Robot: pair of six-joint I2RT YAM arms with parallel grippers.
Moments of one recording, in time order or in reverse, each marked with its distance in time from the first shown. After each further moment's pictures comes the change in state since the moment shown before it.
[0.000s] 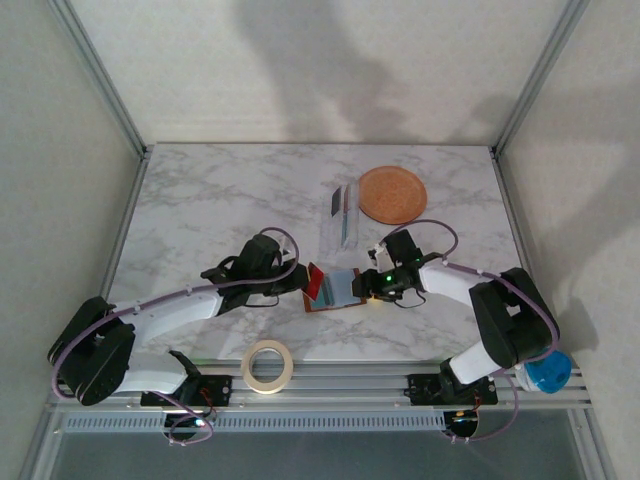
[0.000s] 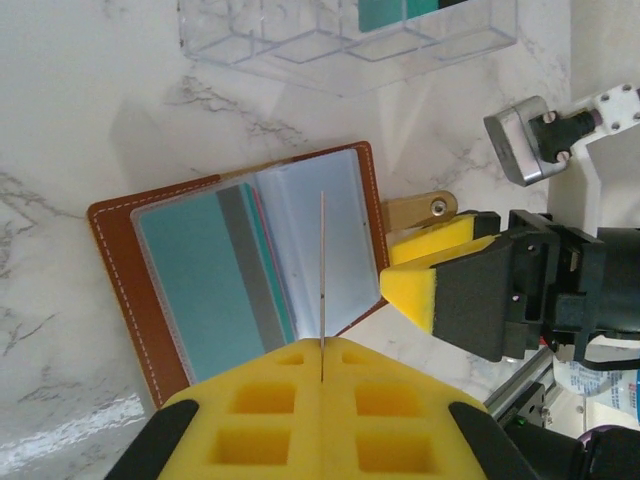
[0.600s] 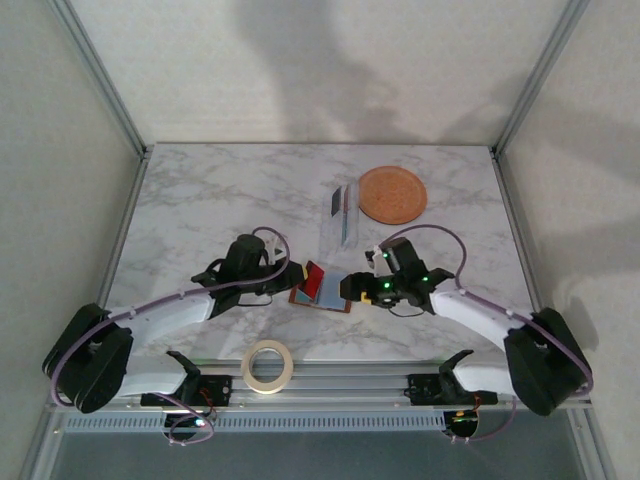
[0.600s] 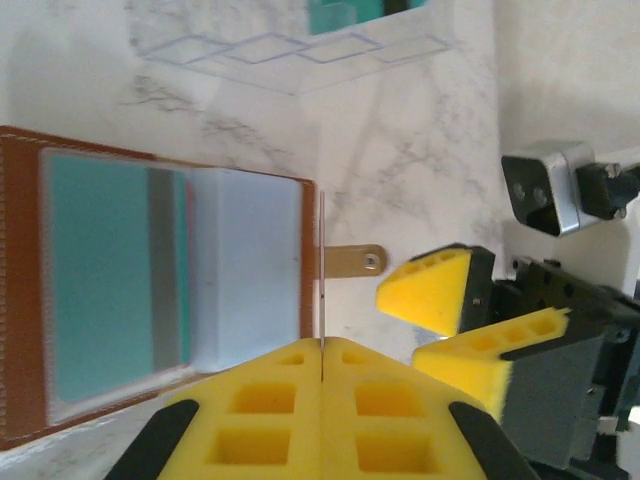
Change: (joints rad) left arm 0.090 -0.048 -0.076 0.140 0.186 -0.007; right arm 0.108 -0.295 -0.078 0.054 -0.017 0.228
